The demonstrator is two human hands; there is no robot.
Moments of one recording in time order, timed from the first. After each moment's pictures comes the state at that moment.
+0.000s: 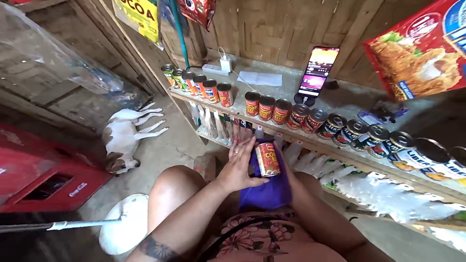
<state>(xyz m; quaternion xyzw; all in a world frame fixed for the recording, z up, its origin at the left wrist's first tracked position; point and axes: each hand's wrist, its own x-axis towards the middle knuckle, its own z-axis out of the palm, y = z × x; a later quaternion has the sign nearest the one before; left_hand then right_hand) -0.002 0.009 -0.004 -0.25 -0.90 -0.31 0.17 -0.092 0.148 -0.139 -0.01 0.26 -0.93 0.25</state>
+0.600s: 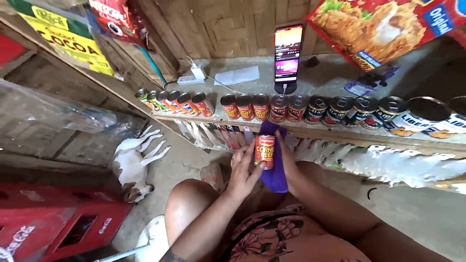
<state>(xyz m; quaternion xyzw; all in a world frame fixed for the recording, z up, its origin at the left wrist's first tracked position) -0.013 0.047 -0.006 -0.19 -0.87 -0.44 0.10 -0.036 0.207 0.004 0.09 0.48 -0.87 0.06</state>
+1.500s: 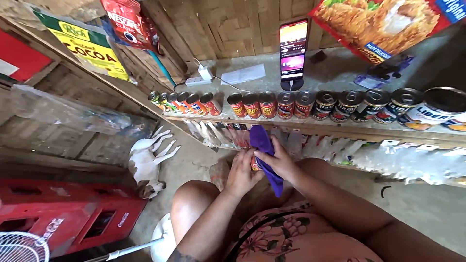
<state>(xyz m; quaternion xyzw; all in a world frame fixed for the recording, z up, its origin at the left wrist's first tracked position) -0.010 0.020 -0.009 -0.23 -0.92 -0.30 0.15 -0.031 0.193 0.007 -0.09 0.67 -0.73 0.05</state>
